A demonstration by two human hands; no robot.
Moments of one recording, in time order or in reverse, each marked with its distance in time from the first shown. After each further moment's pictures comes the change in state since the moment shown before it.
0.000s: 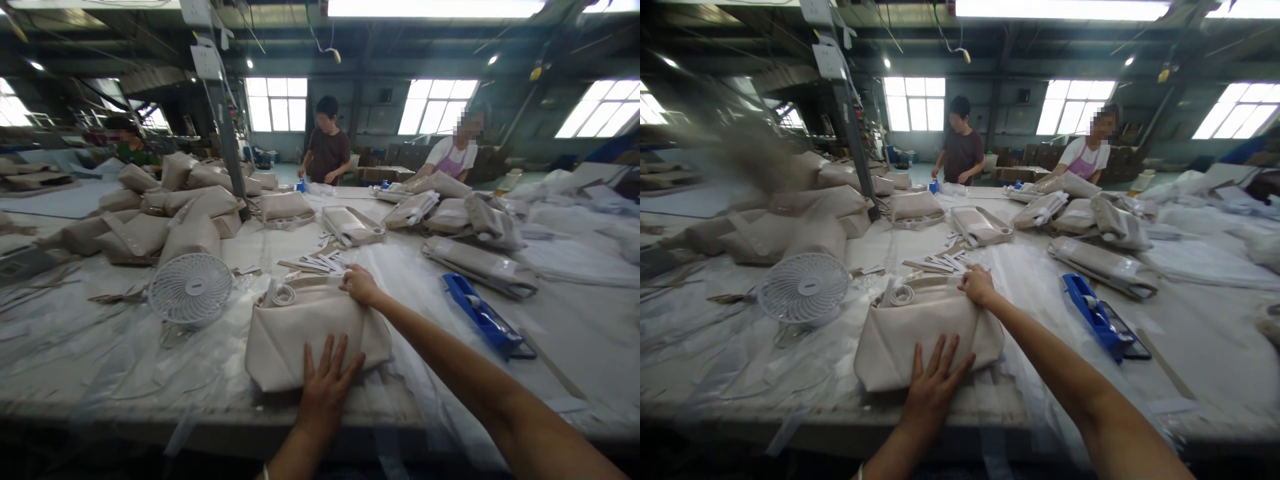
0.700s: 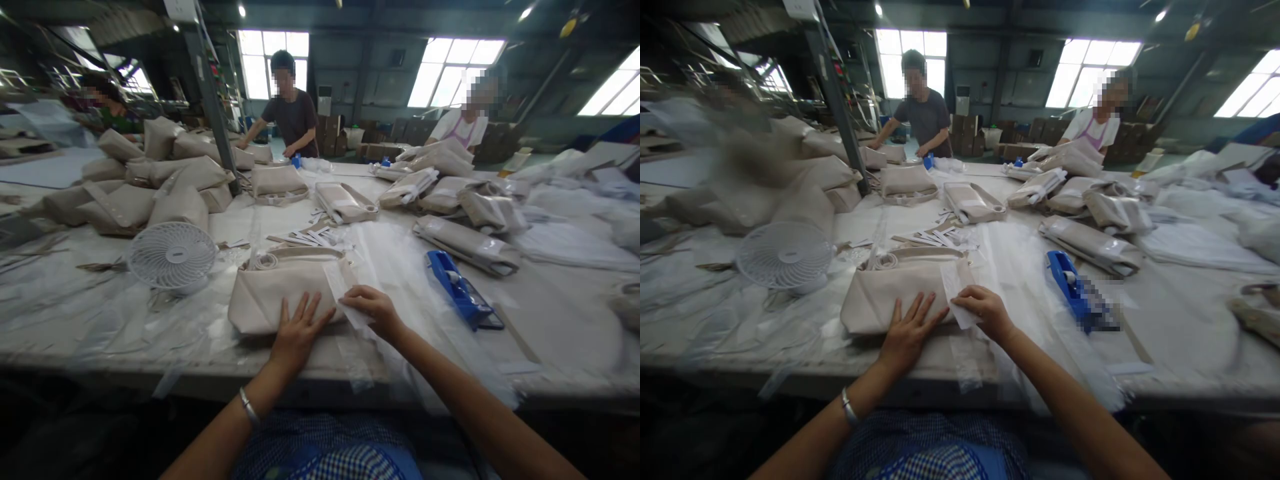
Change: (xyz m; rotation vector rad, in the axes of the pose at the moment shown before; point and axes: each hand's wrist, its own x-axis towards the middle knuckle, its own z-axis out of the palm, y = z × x) left_hand 0.013 -0.018 0.007 -0.140 -0.200 -0.029; right_hand -0.150 0.043 0.003 0.474 0.267 -0.605
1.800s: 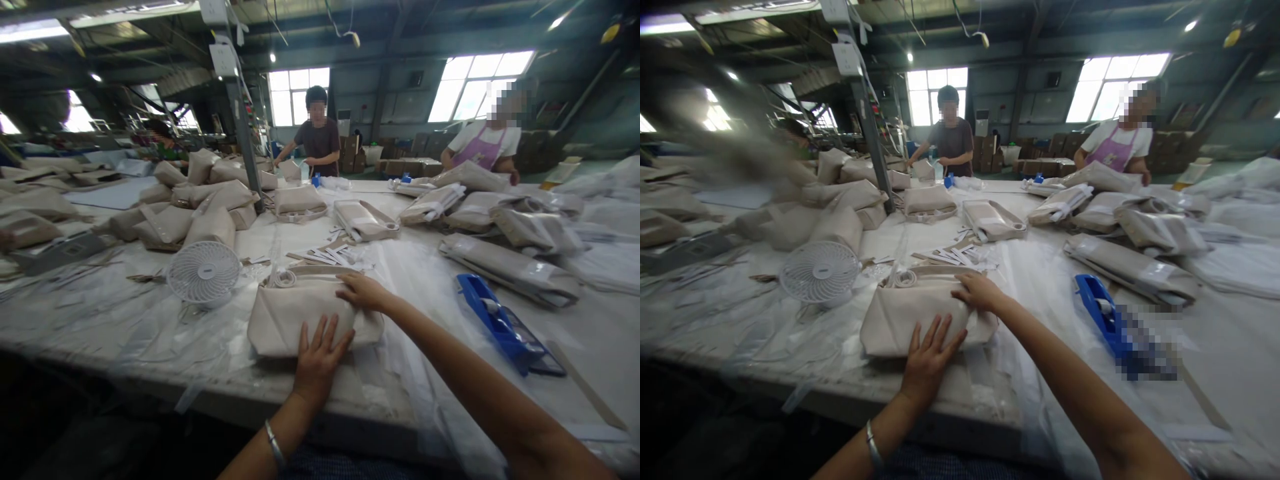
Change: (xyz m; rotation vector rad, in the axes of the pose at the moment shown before) left_hand 0.005 0.019 0.008 0.147 0.203 -0.114; right_hand 0.115 0.050 0.019 -0.300 -0.459 0.234
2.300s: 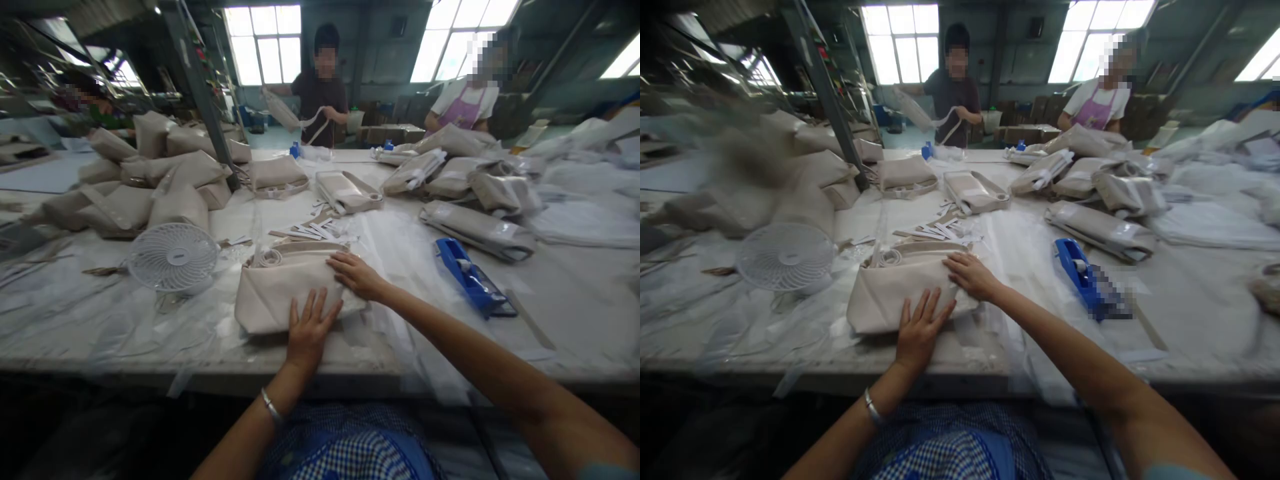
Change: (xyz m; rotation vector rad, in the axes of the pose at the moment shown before) left_hand -0.001 -0.001 -0.003 -0.082 -0.102 0.015; right_hand -0.045 0.009 0.032 0.077 0.179 -0.147
